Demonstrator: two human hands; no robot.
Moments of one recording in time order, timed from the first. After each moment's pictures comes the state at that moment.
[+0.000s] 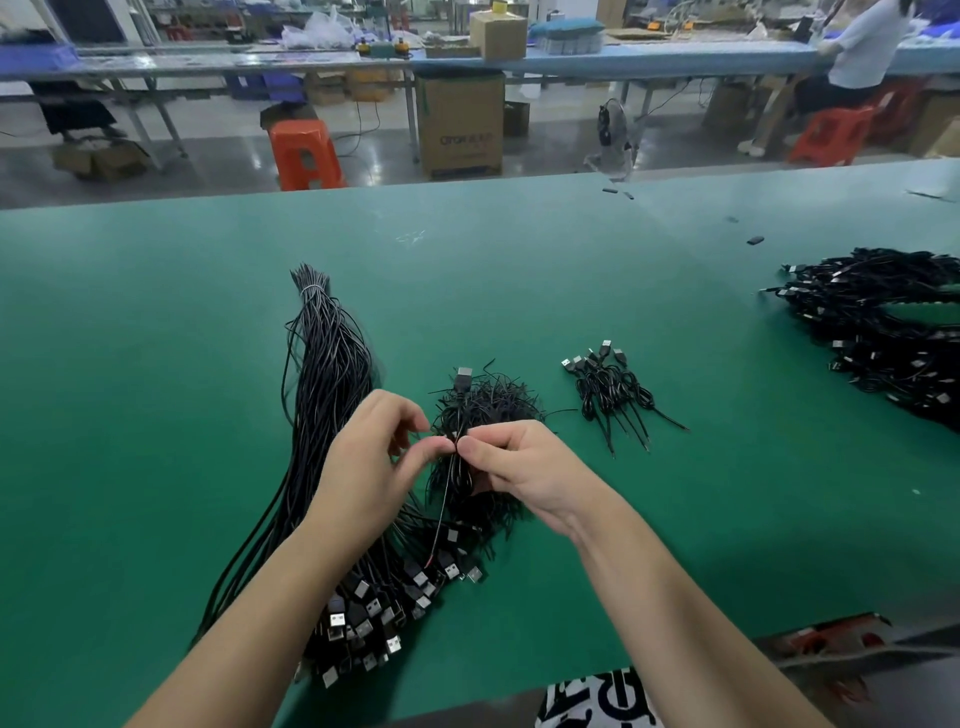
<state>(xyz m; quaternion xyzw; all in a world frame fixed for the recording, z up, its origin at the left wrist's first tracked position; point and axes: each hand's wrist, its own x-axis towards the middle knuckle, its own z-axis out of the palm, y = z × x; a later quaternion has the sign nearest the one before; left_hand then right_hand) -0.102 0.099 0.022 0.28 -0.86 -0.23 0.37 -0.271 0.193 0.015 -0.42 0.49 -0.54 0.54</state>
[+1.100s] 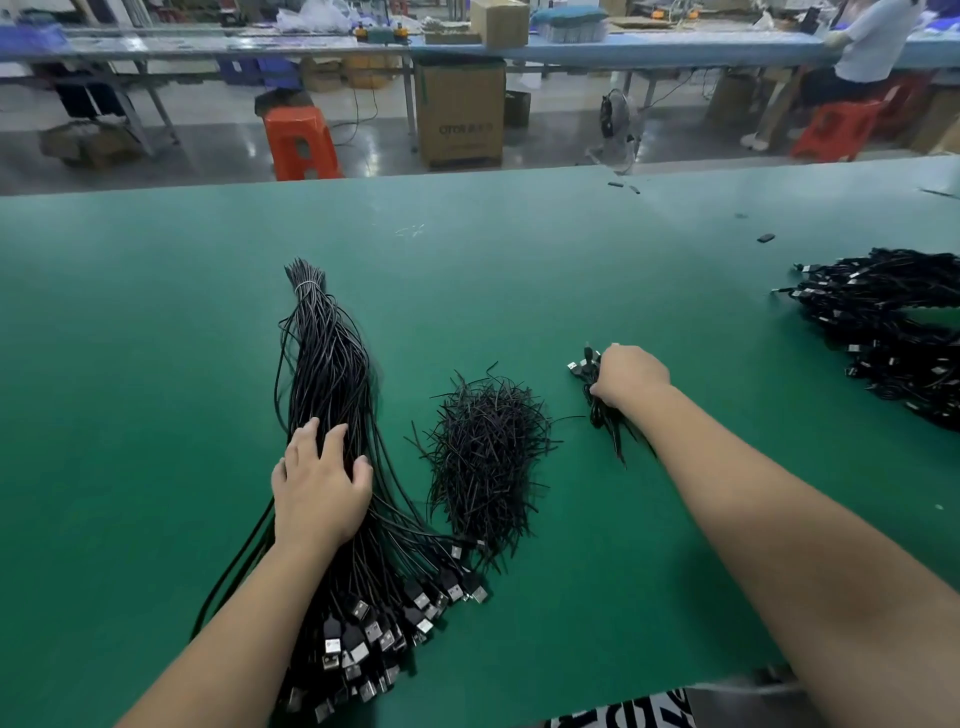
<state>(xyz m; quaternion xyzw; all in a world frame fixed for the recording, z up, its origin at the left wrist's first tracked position) -0.080 0.017 -0.095 0.58 -0.80 -0.12 0.12 -0.443 0.111 -0.013 -0.38 0.92 0.03 0.08</state>
